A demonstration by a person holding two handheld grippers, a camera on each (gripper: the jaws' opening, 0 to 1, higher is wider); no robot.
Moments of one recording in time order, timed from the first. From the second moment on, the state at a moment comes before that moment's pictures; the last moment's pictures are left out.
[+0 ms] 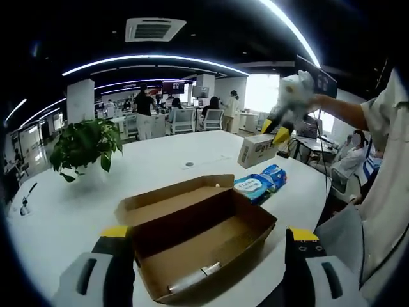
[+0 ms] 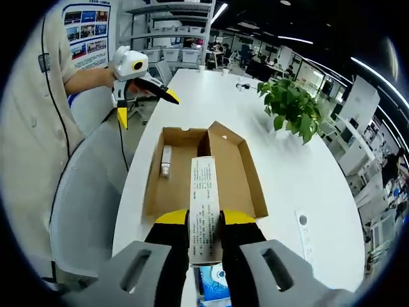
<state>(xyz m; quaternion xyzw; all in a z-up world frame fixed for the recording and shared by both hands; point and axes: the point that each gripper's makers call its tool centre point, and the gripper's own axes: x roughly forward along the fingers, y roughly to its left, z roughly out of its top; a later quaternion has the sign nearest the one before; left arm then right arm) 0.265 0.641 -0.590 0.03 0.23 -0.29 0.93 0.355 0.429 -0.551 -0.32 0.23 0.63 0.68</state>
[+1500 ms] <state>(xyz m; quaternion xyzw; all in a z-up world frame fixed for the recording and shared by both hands) 0.273 0.639 -0.605 0.03 0.27 -0.28 0.92 0.455 0.279 -0.636 -0.41 0.29 0.55 0.67</state>
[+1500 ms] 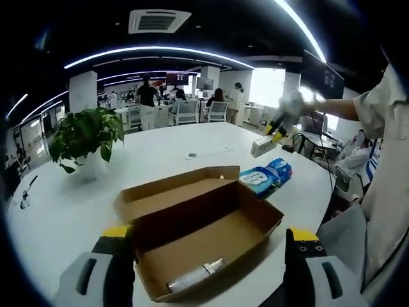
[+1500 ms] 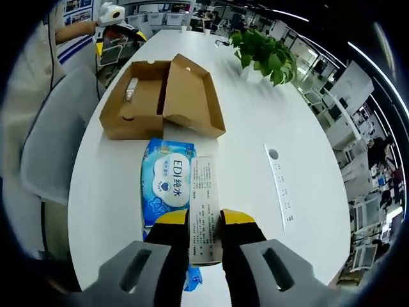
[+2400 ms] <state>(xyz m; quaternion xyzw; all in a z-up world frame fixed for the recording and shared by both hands) 0.281 0.638 -0.622 0.03 0.29 -0.28 0.92 0.478 0.218 -0.717 -0.43 0.36 0.55 0.62</state>
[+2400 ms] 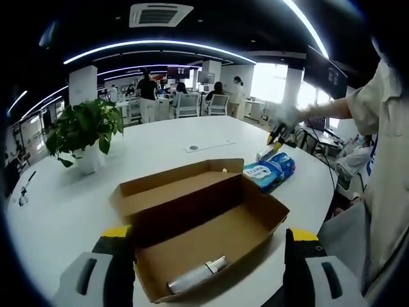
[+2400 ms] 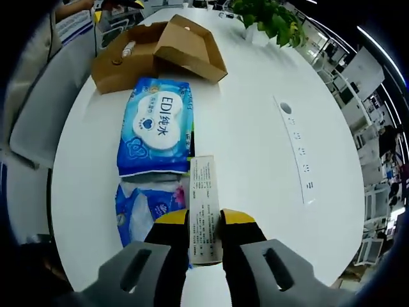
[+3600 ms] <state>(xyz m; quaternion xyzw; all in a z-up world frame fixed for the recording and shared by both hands) 0.276 0.644 -0.630 0.03 0.30 -0.27 0.91 0.490 0.190 -0.732 -0.49 0.37 0.51 0.61</state>
